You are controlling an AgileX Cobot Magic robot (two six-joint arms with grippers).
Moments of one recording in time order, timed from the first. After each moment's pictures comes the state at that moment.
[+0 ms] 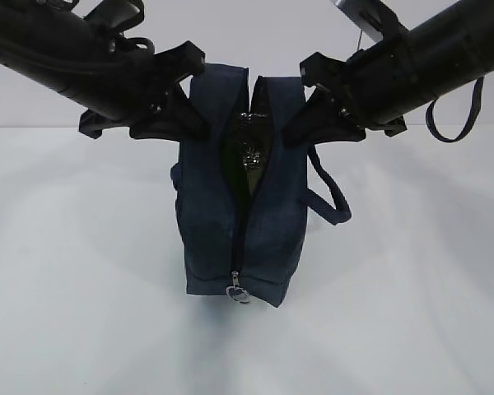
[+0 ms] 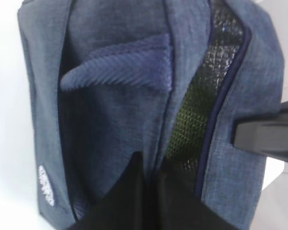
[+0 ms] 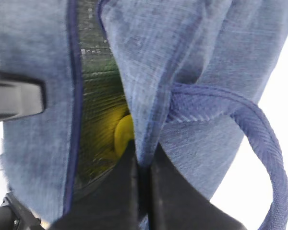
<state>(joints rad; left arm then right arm) -0.47 1.67 -1.28 -0.75 0.68 0.09 0.23 1.70 -1.31 0.91 0.90 -0.52</state>
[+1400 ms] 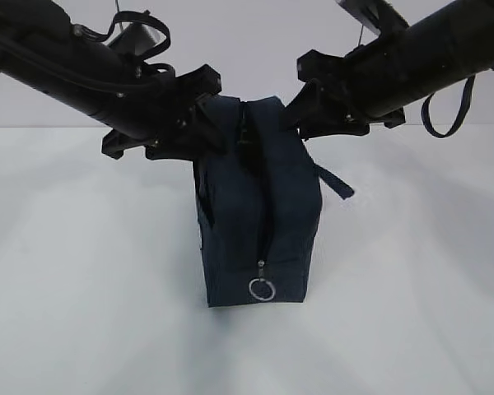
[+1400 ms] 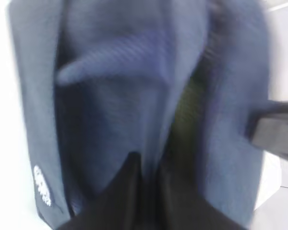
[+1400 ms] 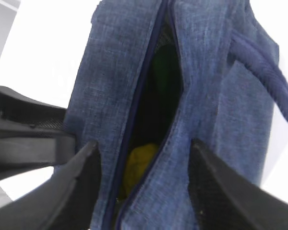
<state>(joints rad) -0.48 1.76 -1.28 -0.82 0.62 0.09 0.23 1.73 -1.33 0.88 0.78 -0.49</state>
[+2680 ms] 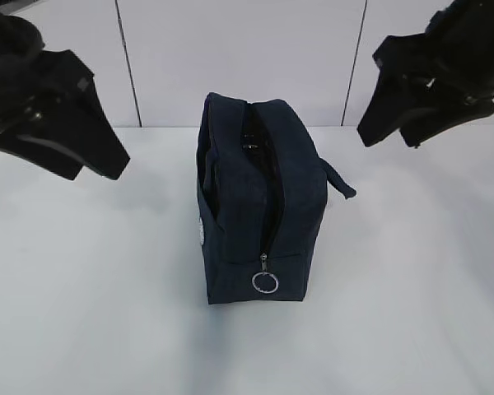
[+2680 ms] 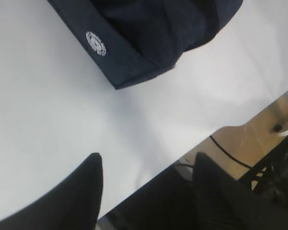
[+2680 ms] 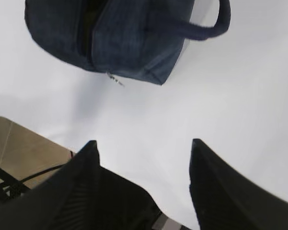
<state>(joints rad) -0.44 1.43 -1.28 -0.44 1.14 0.09 0.24 1.56 -1.46 0.34 1.22 -0.16</state>
